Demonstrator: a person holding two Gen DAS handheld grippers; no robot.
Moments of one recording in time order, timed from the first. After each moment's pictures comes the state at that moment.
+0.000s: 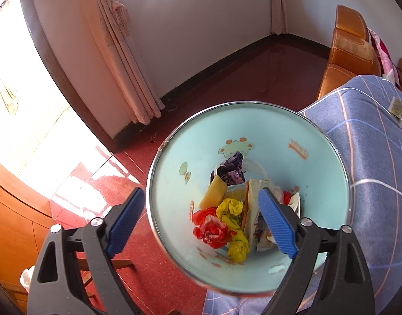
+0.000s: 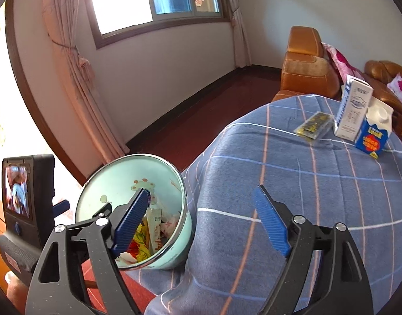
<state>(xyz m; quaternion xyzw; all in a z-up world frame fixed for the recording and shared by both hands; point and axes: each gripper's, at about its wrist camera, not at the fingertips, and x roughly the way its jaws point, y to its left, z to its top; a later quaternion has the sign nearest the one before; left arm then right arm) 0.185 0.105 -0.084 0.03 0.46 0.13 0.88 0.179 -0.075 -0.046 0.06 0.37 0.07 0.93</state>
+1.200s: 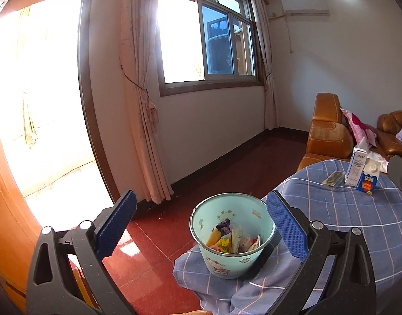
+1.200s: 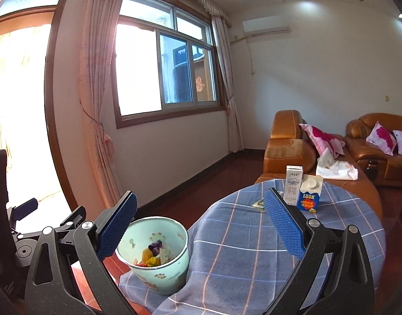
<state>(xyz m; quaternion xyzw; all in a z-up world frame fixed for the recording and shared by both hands) -0.026 0.075 0.089 0.02 0.19 0.12 0.97 -0.017 -0.106 0.083 0.04 0.13 0.05 0.99</state>
